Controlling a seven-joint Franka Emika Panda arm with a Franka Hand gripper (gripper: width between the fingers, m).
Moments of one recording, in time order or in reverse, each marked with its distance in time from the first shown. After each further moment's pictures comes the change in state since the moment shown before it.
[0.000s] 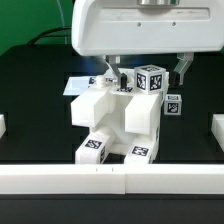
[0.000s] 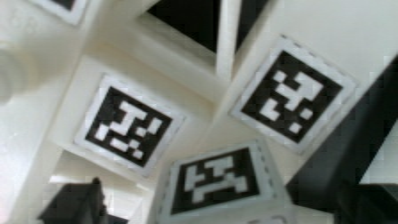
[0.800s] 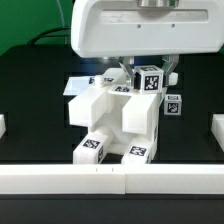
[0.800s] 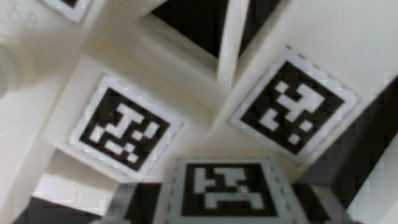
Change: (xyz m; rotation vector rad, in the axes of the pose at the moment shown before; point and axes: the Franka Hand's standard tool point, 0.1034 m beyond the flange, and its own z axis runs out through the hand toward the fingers) arm -0.002 0.000 0.002 0.001 -0.004 0.106
